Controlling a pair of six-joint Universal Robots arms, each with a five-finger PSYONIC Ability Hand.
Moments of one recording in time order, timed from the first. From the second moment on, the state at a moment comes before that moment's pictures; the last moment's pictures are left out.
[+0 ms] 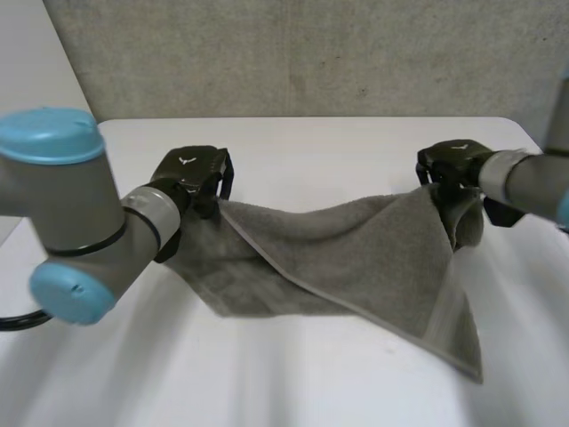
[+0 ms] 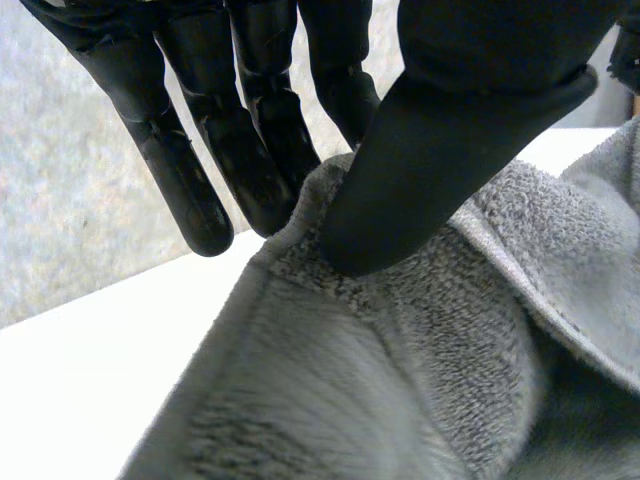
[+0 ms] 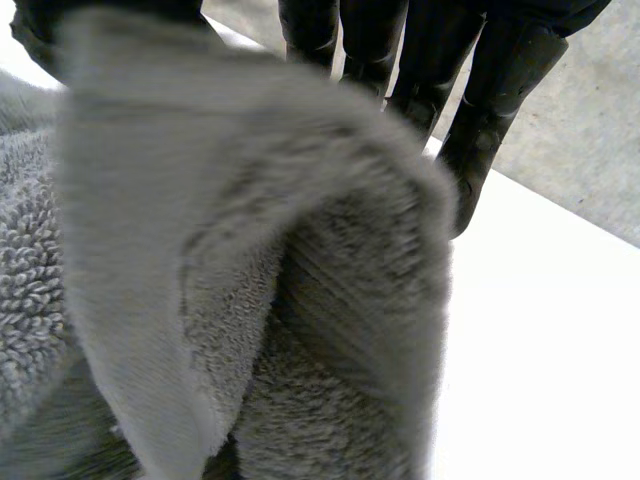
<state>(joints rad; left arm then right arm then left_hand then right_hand) 4.25 -2.06 -1.32 3.16 -1.48 3.18 1.75 -0.74 0.71 0.49 1.26 2.81 1.20 1.22 1.22 1.22 0.86 1.31 1.30 1.33 1.33 1.15</state>
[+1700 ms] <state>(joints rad) 4.36 -1.79 -1.24 3.16 -1.59 3.18 1.87 -1.65 1.41 0.12 1.41 2.74 1.21 1.22 1.22 1.22 0.86 1.31 1.29 1.28 1.33 1.14</state>
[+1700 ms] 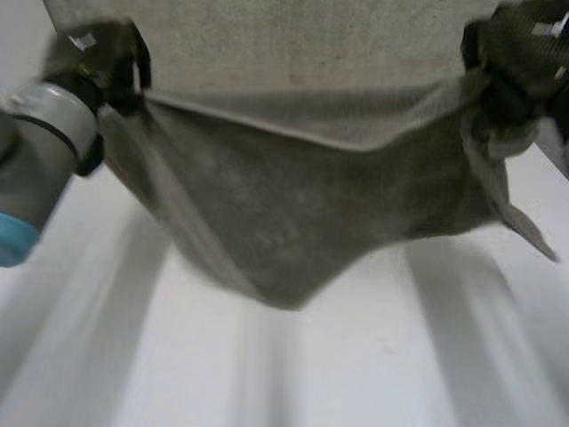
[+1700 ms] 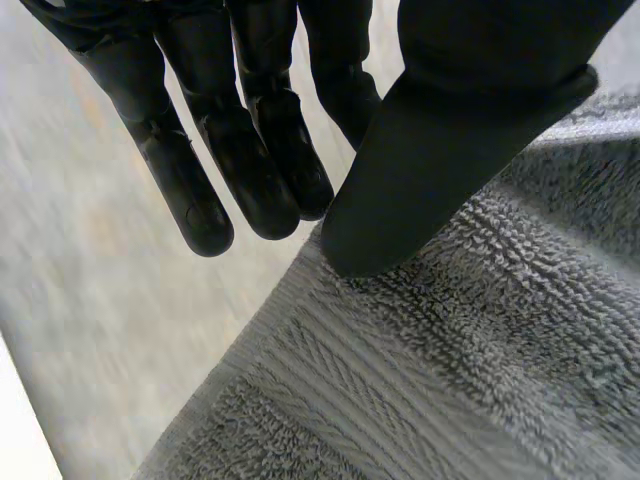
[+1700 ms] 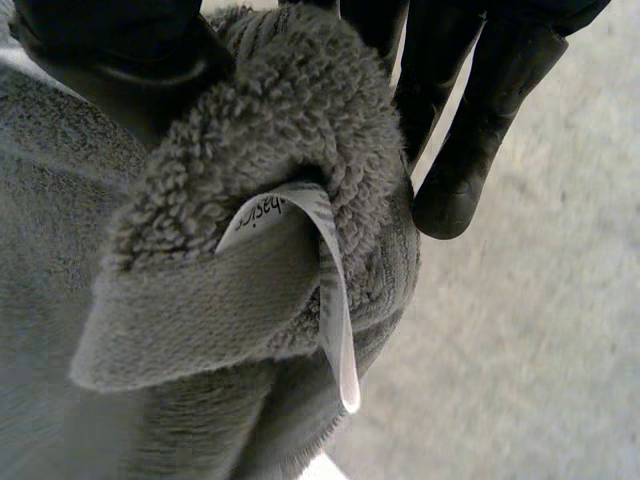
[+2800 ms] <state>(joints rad) 4.41 -1.96 -1.44 3.41 -1.54 3.37 1.85 -1.04 1.06 0.30 1.23 2.70 1.21 1.22 1.22 1.22 0.87 1.31 1.30 1.30 1.33 1.15</state>
